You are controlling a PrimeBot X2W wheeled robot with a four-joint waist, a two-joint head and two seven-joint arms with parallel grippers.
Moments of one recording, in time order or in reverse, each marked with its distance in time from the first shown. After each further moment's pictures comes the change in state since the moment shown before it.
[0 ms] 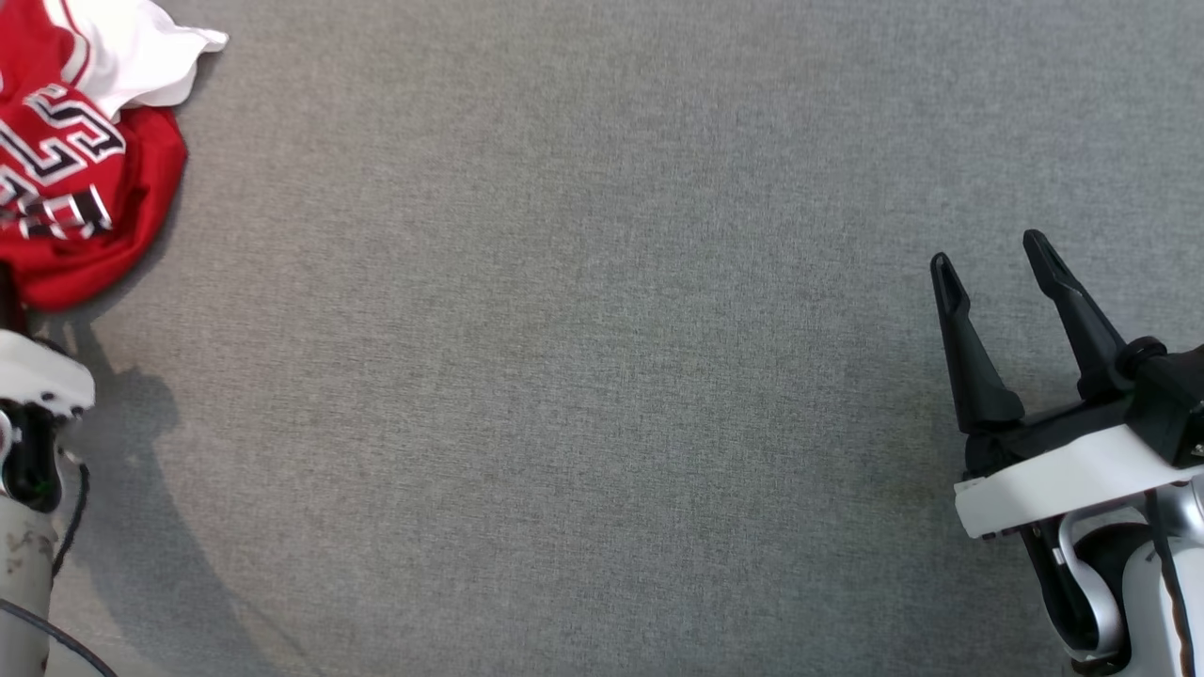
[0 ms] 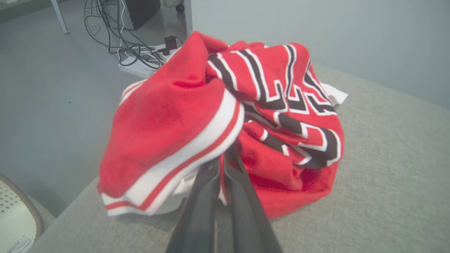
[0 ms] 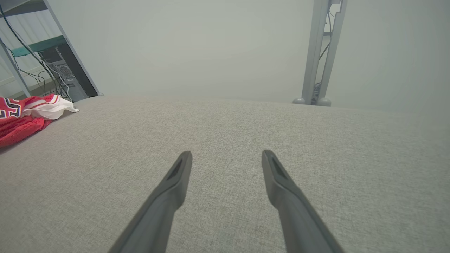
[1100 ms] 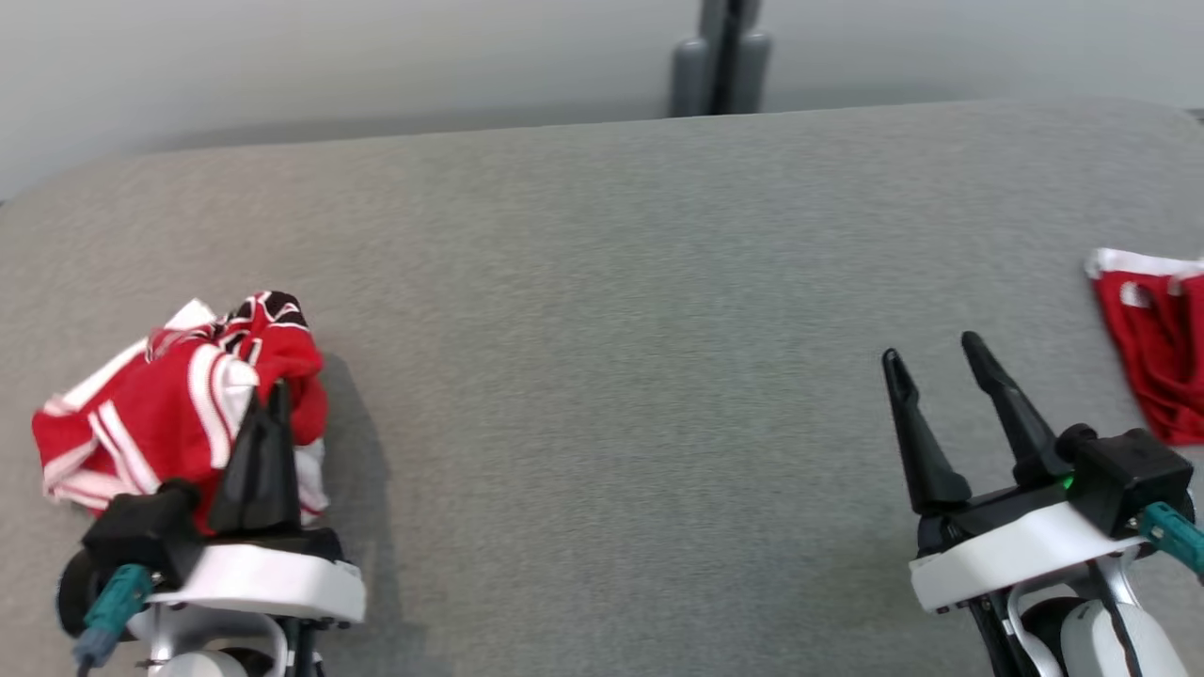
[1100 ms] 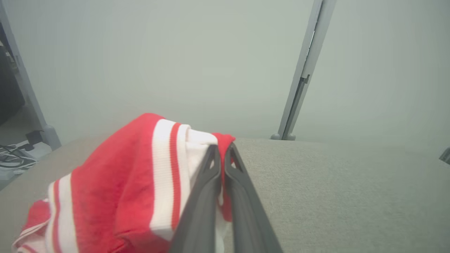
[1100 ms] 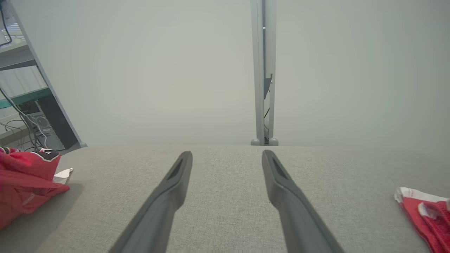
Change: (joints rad) left arm 0.760 -0.215 0.023 -1.248 0.395 0.282 0.167; right arm 0.101 0.021 0.048 0.135 0.085 0.000 -0.137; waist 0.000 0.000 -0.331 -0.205
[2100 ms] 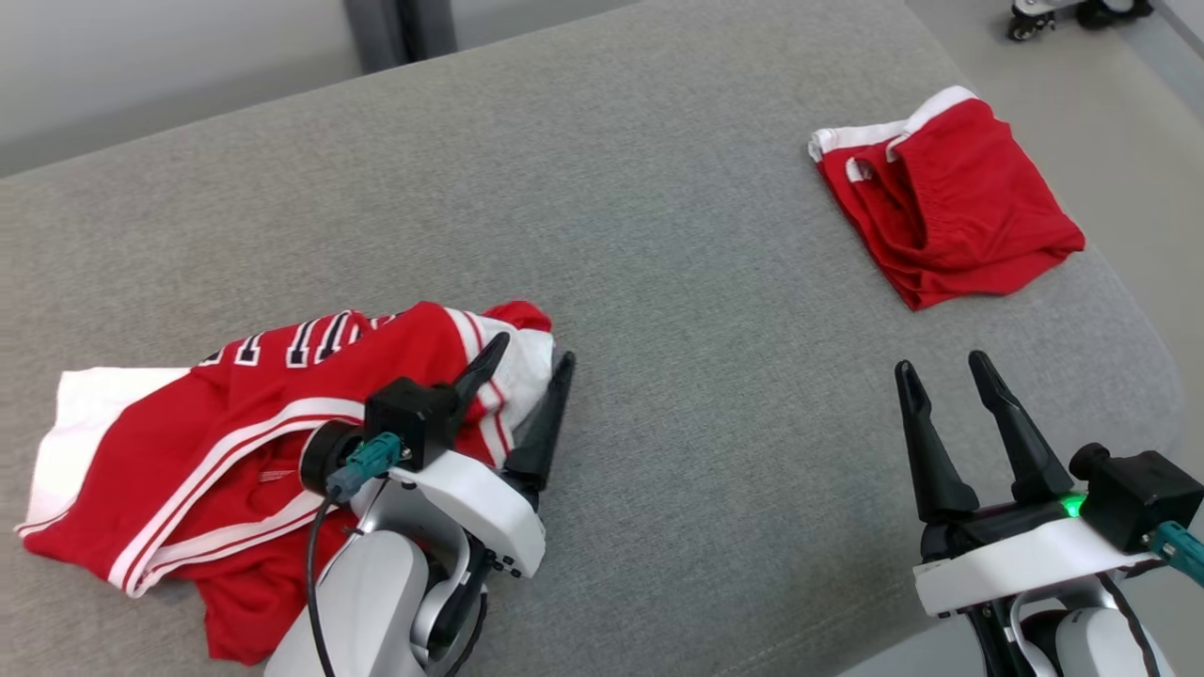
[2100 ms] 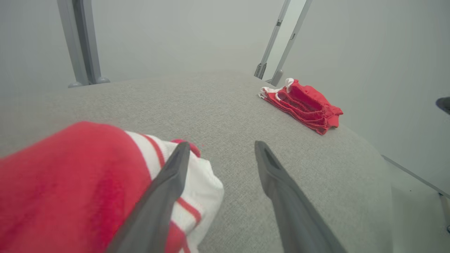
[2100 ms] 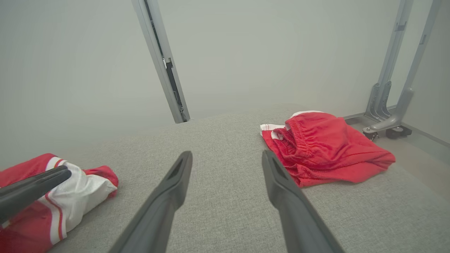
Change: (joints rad) left arm -0.336 -0.110 -0.304 0.435 -0.020 -0.226 0.003; right arm 0.001 0.000 0.004 0.099 0.098 0.000 -0.106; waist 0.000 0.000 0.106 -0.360
